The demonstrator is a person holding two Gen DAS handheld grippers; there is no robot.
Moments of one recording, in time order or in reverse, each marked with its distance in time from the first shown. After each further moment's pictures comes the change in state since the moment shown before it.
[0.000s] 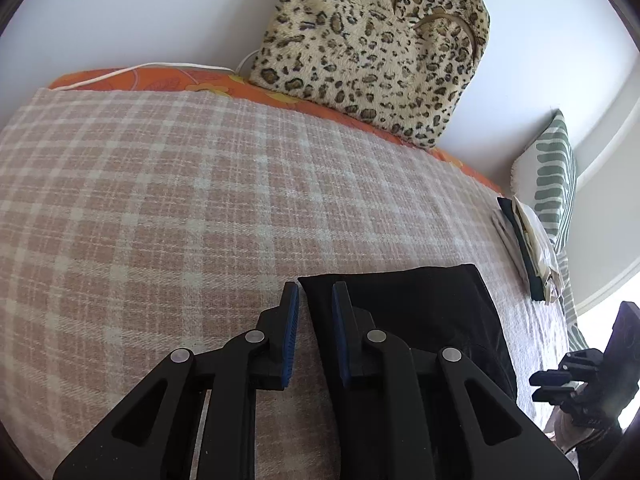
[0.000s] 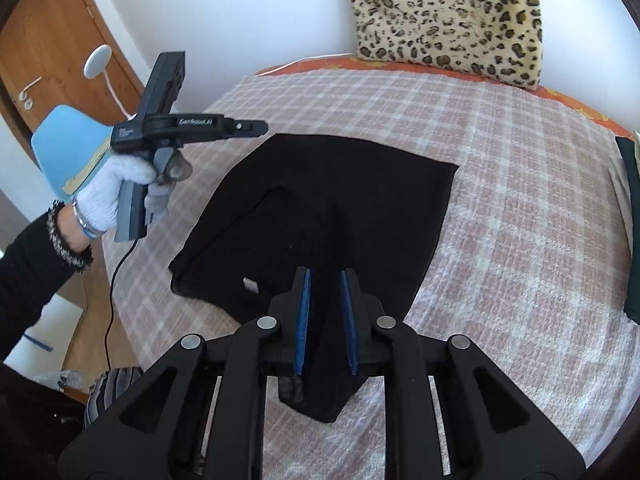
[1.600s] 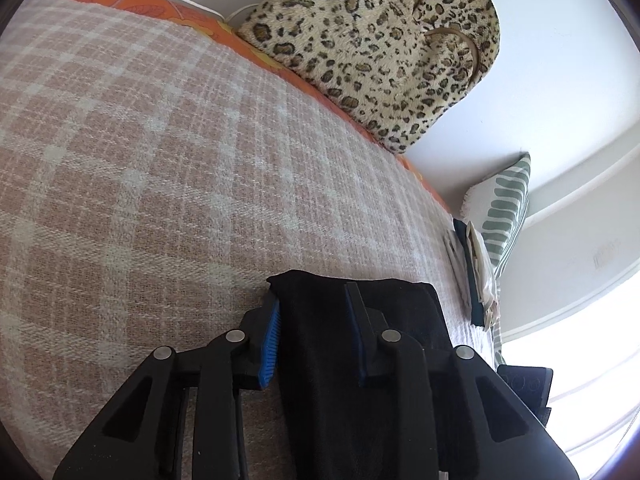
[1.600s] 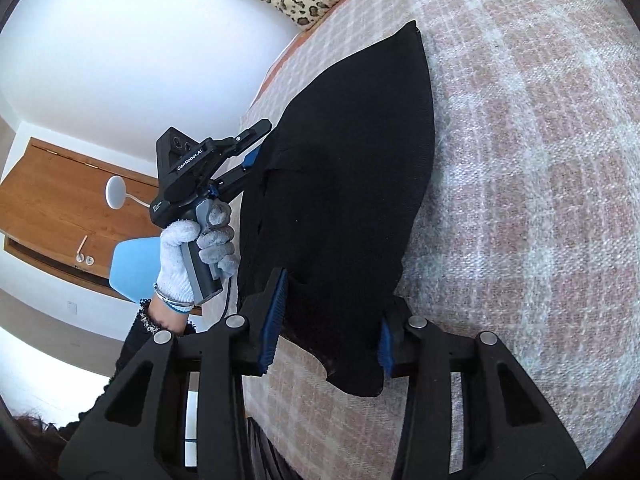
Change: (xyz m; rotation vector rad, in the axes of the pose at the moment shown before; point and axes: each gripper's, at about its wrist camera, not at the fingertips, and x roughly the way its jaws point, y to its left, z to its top) left arm 0.040 0.020 -0.002 -0.187 0.065 -0.276; right arm 0.027 -0.060 -0.034 0.612 -0.062 0.372
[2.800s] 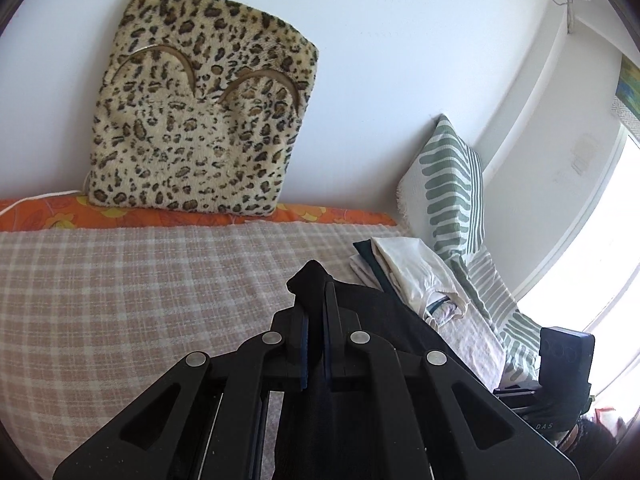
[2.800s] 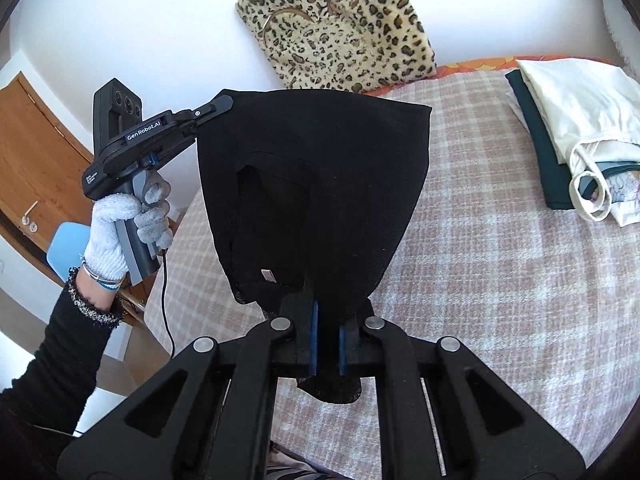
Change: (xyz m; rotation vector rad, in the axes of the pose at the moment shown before) left arm -0.027 -0.217 0.013 0.439 -0.159 -0.008; right arm -0.138 0.081 0.000 -0.265 -0.208 -0.313
